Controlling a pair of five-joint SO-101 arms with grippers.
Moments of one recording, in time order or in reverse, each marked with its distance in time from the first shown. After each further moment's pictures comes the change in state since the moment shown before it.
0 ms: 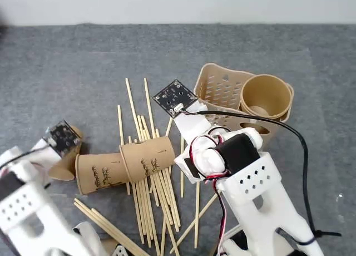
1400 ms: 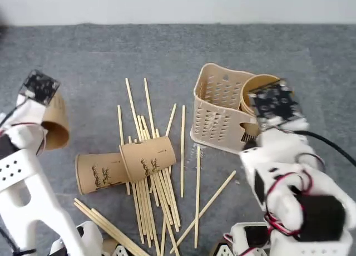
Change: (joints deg) left arm 10.5 13.7 -23.6 4.5 31.5; right arm 34.0 -21.8 -7.4 5.7 10.4
